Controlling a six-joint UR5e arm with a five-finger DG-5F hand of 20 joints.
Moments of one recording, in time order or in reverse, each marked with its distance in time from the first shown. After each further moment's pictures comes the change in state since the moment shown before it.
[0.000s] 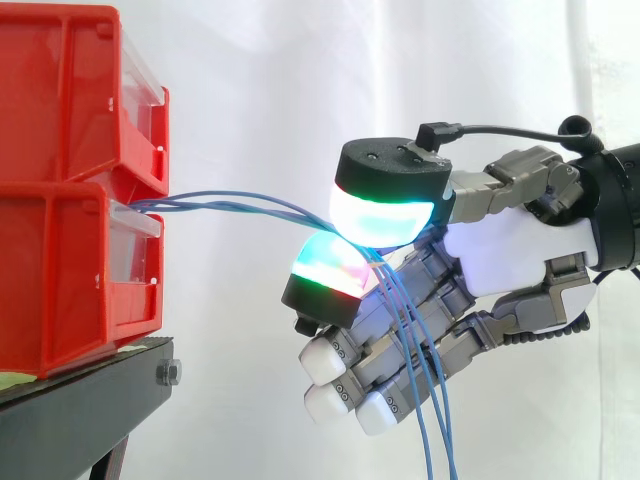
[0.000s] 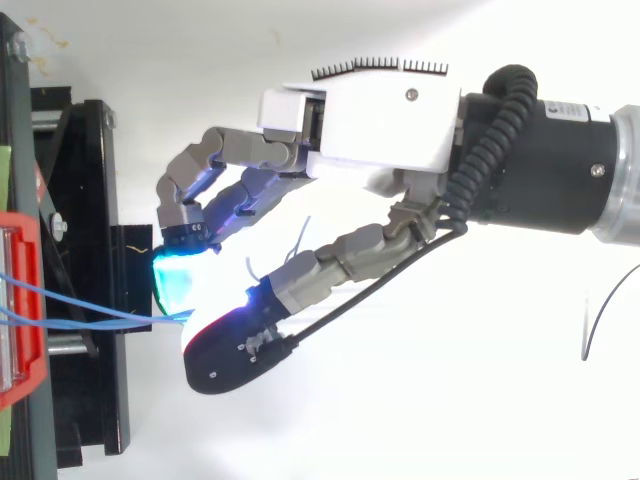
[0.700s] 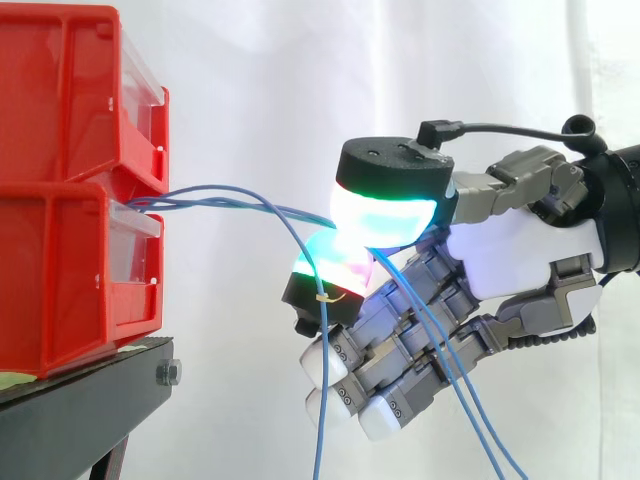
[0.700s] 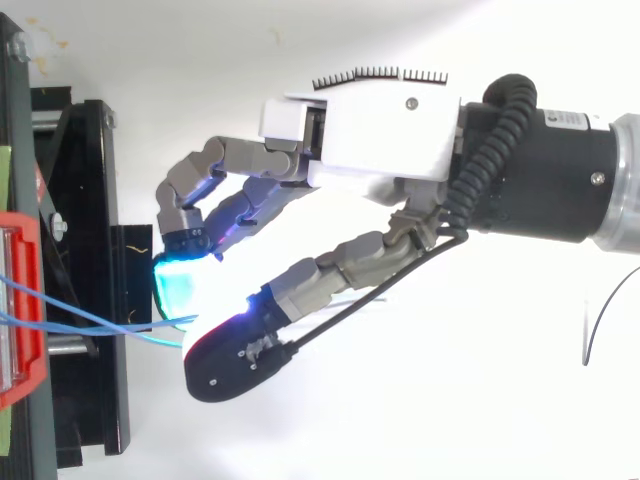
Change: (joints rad) arm 0.007 0.000 -0.001 -0.007 0.002 0.023
